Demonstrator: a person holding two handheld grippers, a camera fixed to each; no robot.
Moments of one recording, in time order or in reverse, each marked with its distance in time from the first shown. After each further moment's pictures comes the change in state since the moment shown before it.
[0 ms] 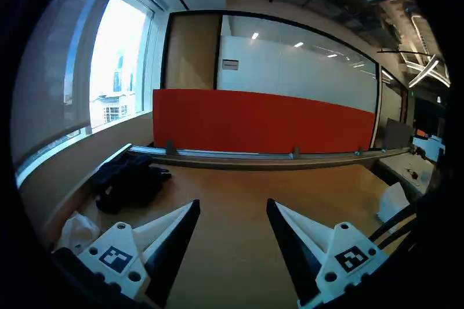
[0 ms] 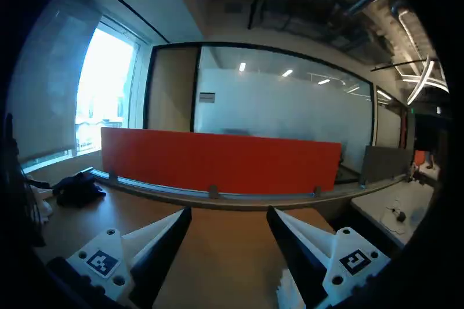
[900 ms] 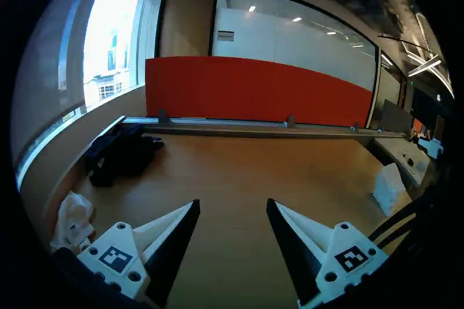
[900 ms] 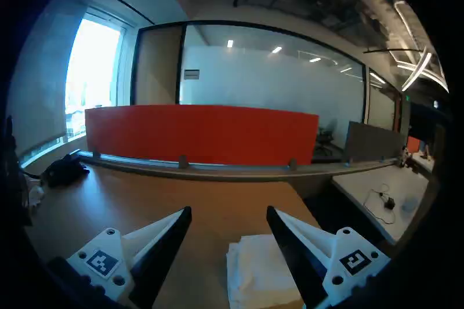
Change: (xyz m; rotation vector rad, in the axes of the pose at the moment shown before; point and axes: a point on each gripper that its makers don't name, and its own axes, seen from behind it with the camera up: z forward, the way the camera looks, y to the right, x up) left arm -0.054 0.017 -0.009 -0.033 -0.178 -0.002; right arm -0.061 0.137 -0.026 -0.053 -0.129 0.008
